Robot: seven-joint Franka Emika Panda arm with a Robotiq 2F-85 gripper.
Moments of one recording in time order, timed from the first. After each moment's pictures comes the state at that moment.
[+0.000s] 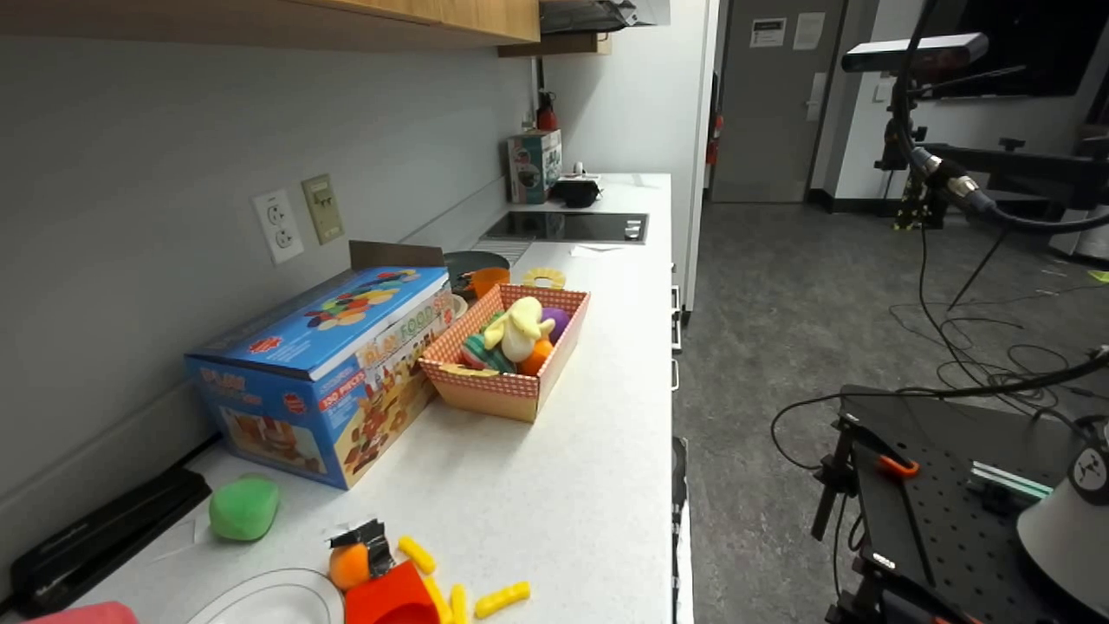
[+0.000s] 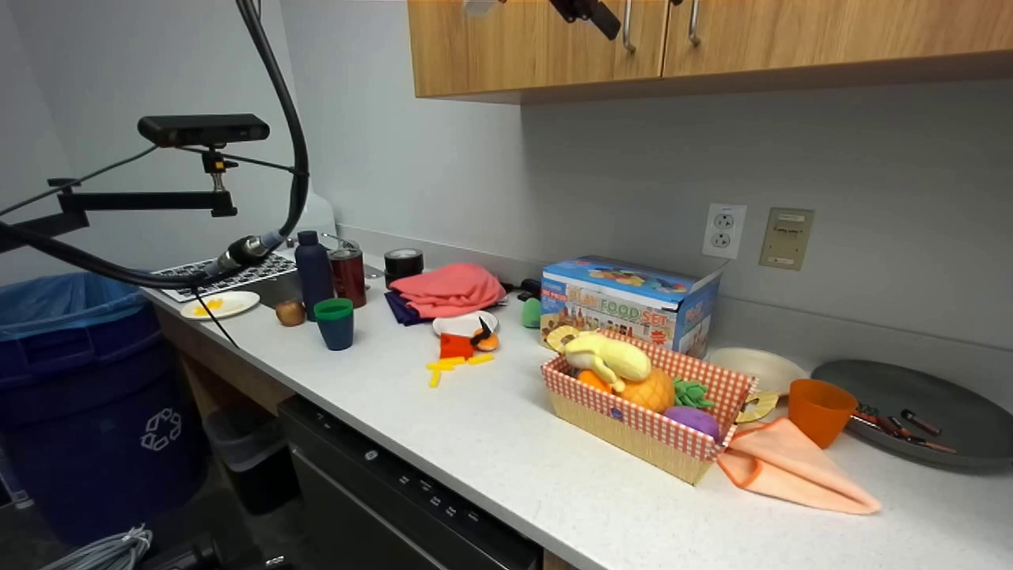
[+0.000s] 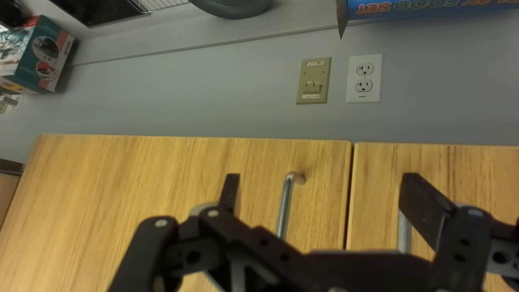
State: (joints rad) arm -0.19 -0.27 0.12 -2.06 -0.54 2.70 0.48
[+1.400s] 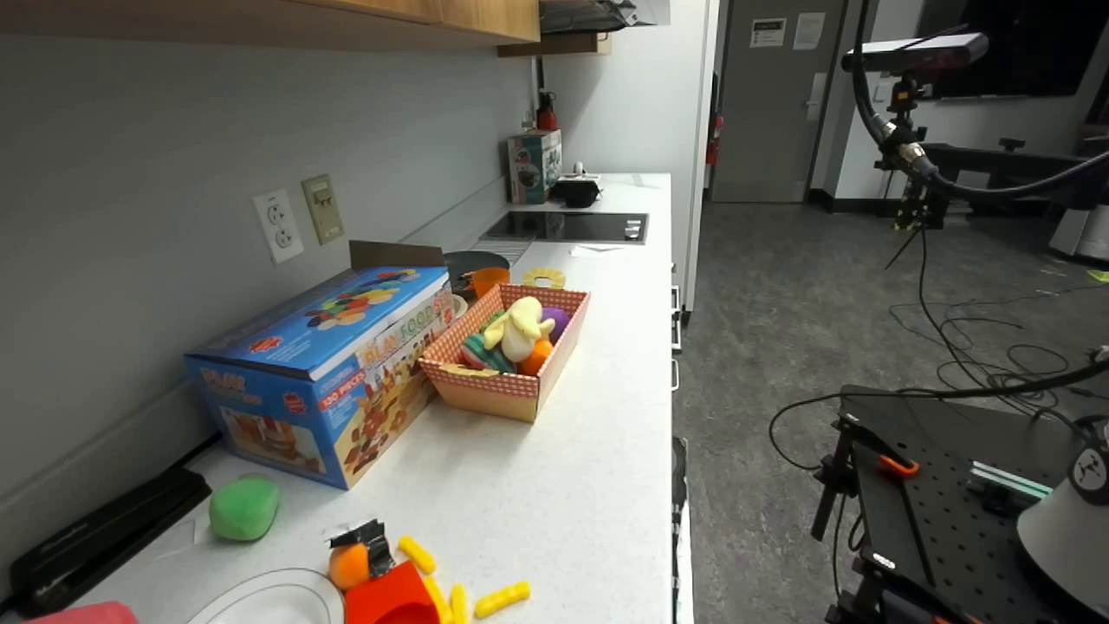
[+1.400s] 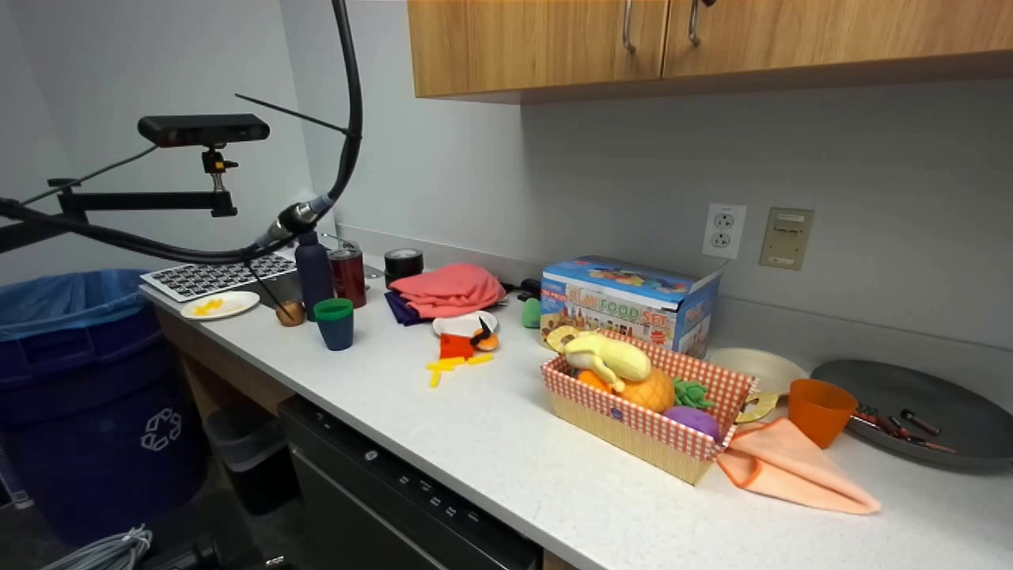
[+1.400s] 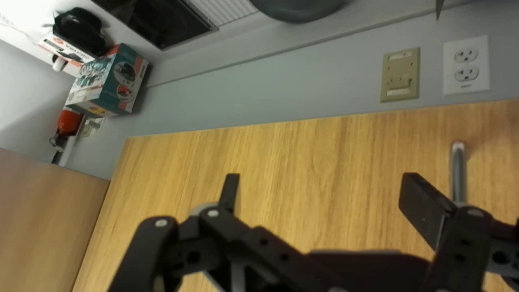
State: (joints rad) arm -0.22 -0.12 0.07 -1.80 -0.59 2.51 0.51
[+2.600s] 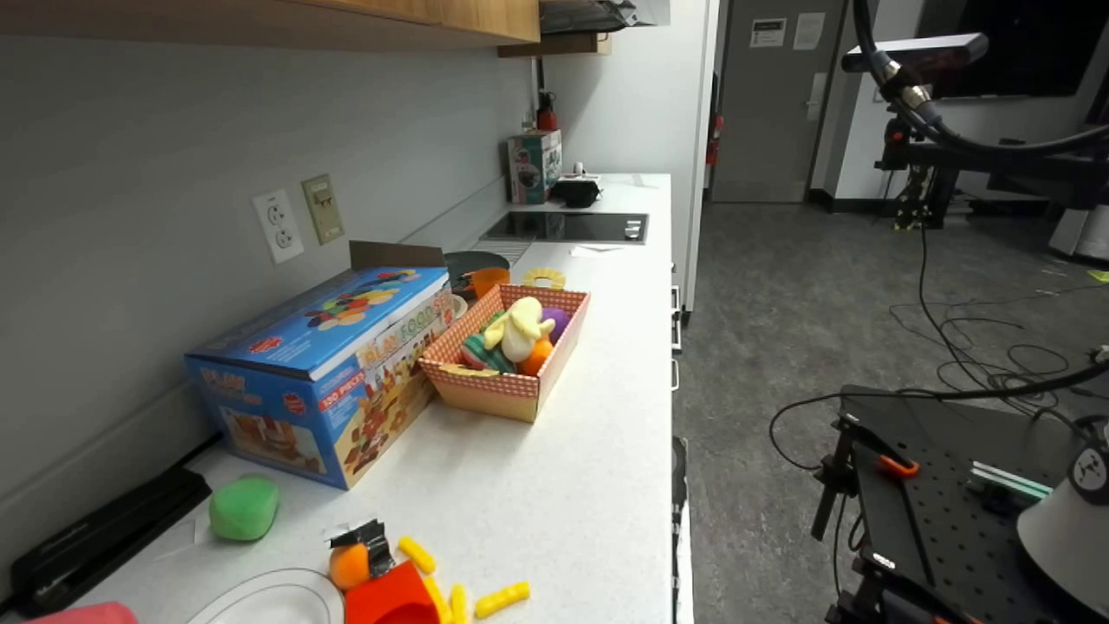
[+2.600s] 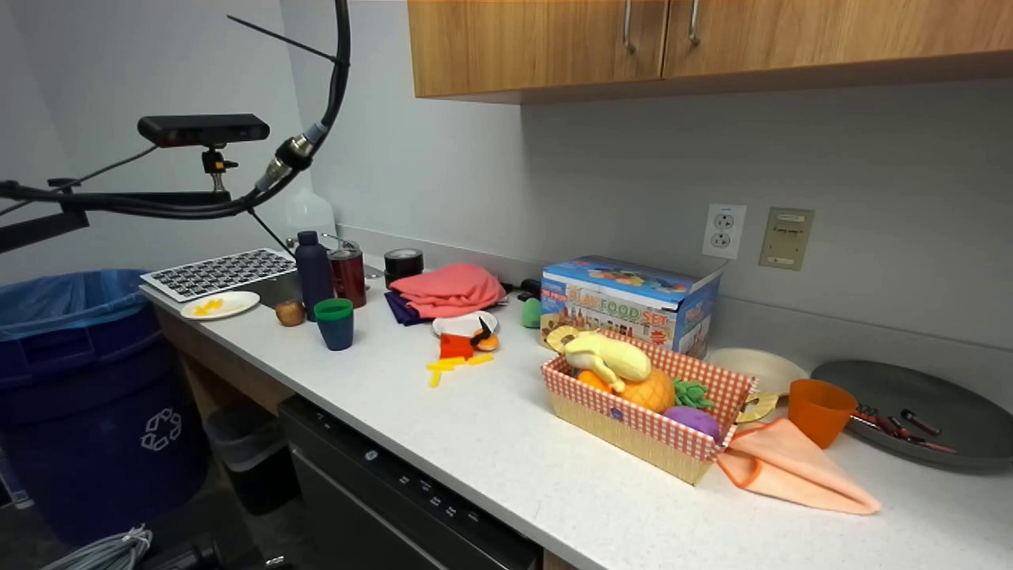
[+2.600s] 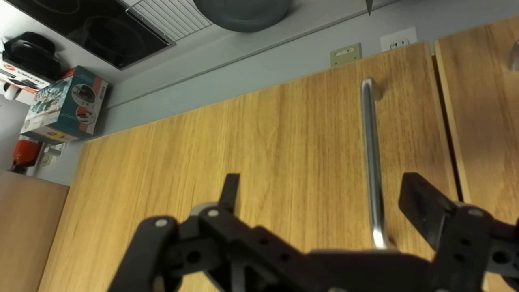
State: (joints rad) arm -0.13 -0.07 0.03 -1.64 -0.38 2.38 0.41
